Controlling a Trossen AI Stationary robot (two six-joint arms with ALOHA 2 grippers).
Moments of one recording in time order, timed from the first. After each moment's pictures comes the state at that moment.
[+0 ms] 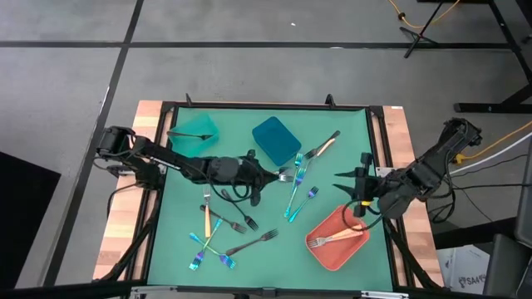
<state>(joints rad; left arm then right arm) -0.11 1.57 0.81 0.56 -0.25 -0.23 0.72 0.96 0.97 -0.80 0.84 0.25</state>
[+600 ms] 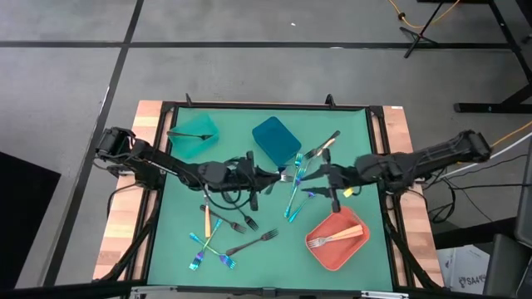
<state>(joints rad) -0.20 1.57 0.81 0.83 -0.36 -0.20 0.26 1.04 0.76 0.08 0.10 -0.10</state>
